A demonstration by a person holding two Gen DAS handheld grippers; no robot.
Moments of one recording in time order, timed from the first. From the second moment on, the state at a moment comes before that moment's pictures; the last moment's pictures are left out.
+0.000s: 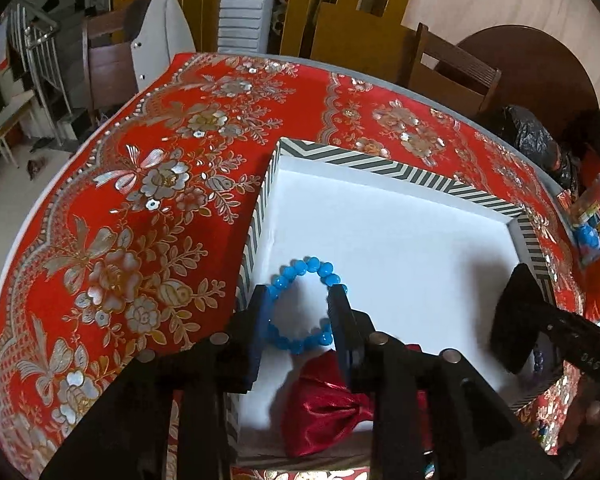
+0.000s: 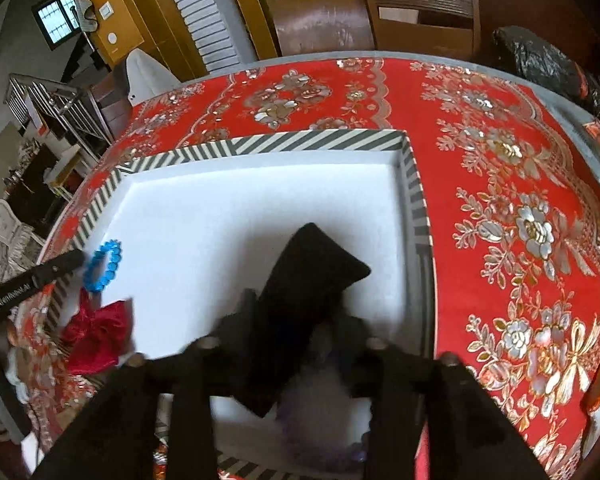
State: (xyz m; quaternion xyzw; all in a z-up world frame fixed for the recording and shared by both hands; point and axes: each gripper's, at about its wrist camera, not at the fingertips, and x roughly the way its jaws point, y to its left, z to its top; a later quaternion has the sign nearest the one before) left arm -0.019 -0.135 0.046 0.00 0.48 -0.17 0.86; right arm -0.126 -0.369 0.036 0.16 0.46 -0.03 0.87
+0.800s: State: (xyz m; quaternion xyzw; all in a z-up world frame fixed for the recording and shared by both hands) left arm -0.135 -0.146 0.107 0.08 0.36 -0.17 0.91; right arm -0.255 -0.313 0.104 0.12 0.39 -0.03 0.91
